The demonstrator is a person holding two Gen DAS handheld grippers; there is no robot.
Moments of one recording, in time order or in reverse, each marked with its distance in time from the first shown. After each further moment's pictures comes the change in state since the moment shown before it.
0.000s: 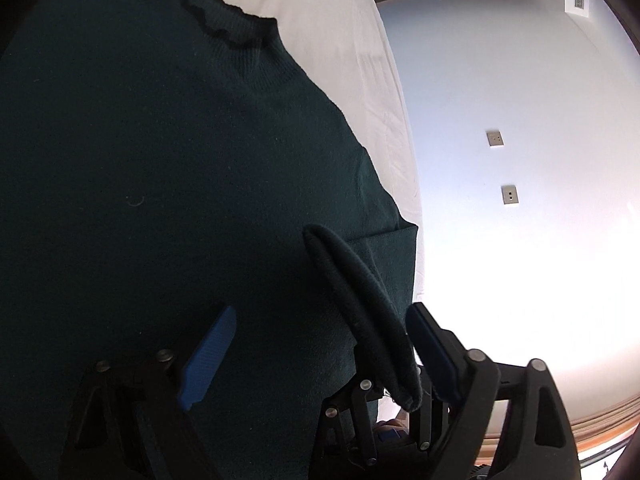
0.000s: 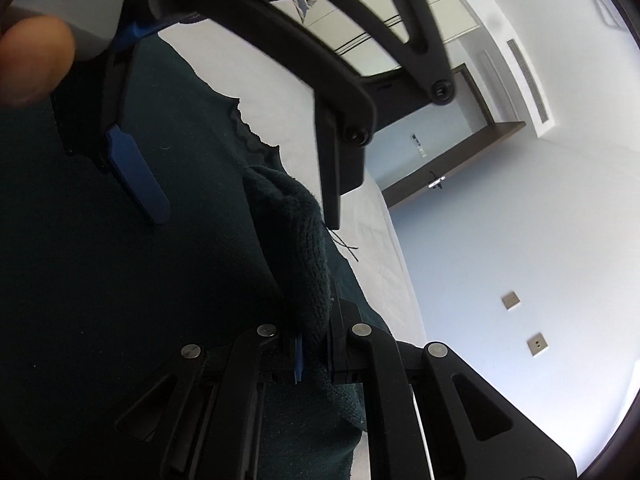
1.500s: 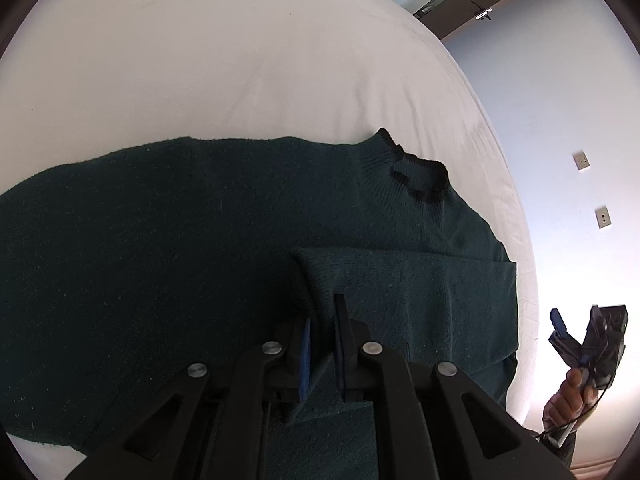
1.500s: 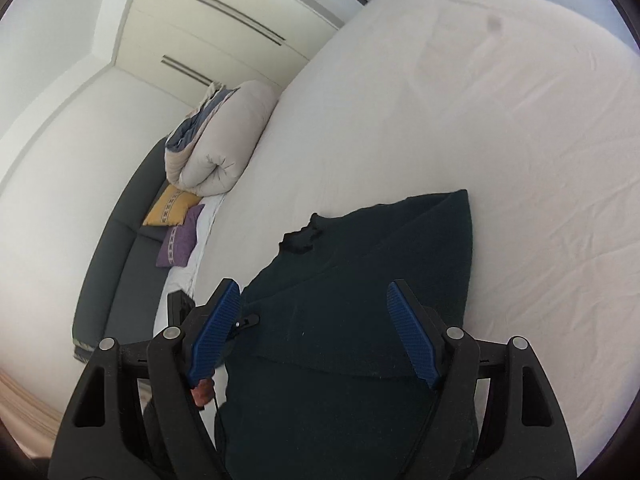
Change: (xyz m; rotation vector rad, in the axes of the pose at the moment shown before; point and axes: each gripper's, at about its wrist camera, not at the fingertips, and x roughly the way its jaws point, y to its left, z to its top) left arm -0.117 0.065 0.063 0.089 -0.211 0.448; right arm 0.196 -0.268 -0.115 1.445 0.211 1.151
